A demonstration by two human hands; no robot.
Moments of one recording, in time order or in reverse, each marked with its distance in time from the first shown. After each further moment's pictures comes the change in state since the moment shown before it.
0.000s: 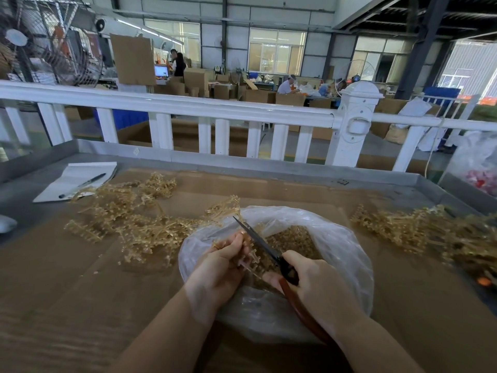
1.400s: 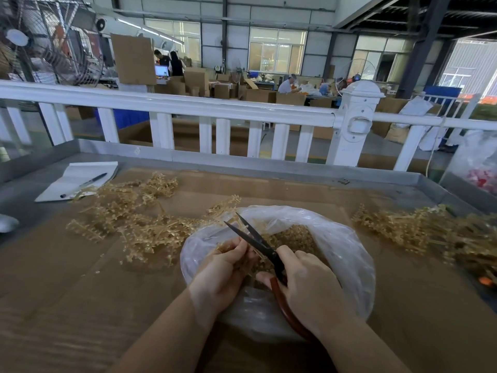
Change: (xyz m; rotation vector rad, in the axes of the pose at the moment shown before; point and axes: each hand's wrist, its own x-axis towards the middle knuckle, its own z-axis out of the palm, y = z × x) left_hand -0.003 -0.005 -0.005 0.065 -0.012 0.029; right_hand 0.000 0.001 0.023 -0.217 0.147 -0.067
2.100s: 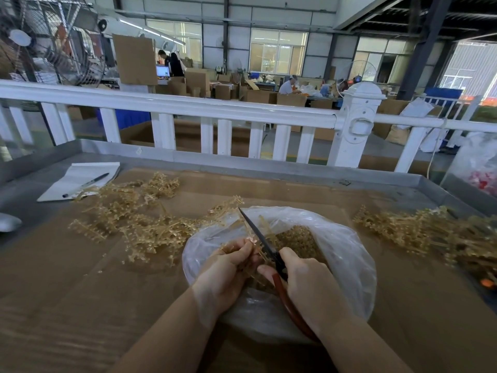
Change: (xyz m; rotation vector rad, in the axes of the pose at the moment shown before) left_hand 0.002 0.000 -0.003 0.075 -0.105 -0.048; right_hand 0.008 -0.002 0.001 0.081 -0.021 0.028
